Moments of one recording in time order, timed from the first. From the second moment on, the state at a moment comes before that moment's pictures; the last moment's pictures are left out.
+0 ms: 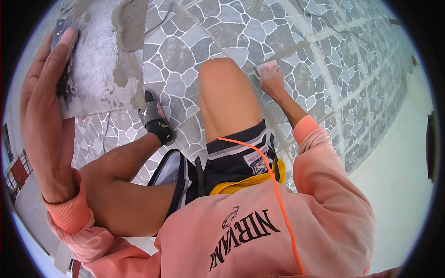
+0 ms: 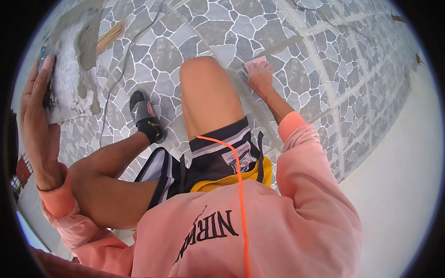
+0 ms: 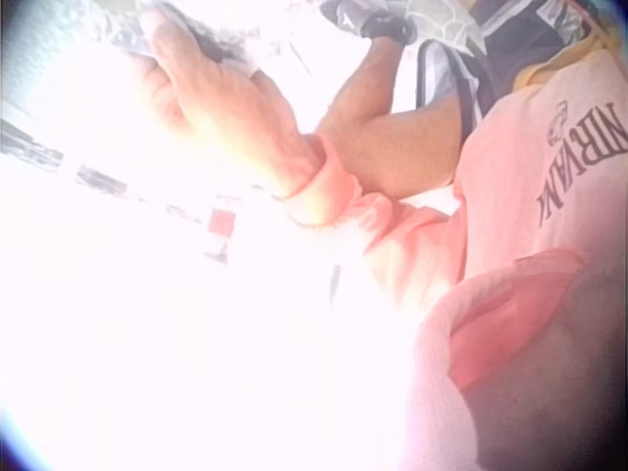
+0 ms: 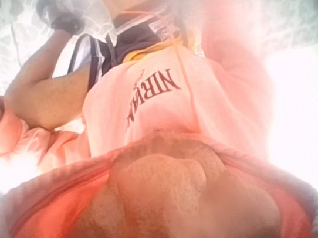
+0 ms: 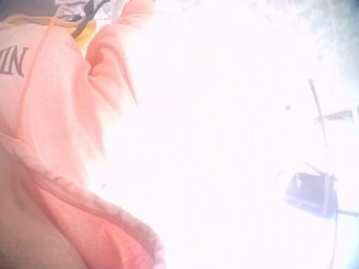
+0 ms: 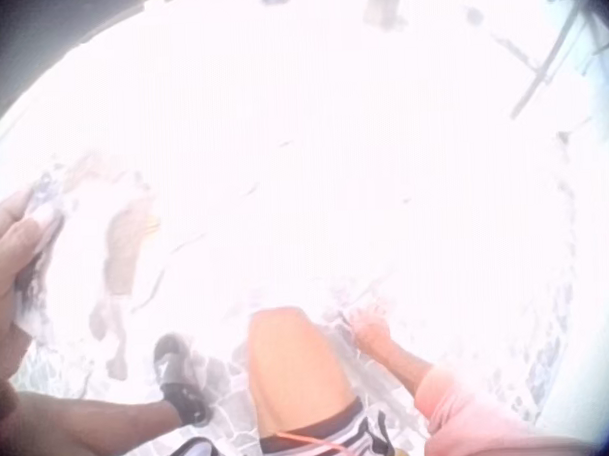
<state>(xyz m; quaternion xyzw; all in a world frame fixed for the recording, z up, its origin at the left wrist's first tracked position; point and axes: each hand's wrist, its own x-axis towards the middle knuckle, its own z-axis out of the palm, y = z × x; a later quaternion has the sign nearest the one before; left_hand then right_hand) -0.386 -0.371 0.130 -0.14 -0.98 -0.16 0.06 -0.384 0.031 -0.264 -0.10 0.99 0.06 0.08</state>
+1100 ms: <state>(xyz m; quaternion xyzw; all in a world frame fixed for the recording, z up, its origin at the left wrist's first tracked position) -0.407 -0.303 0.094 0.01 -0.84 -0.54 -0.08 -0.425 -0.054 0.080 -0.44 0.86 -0.25 -0.03</state>
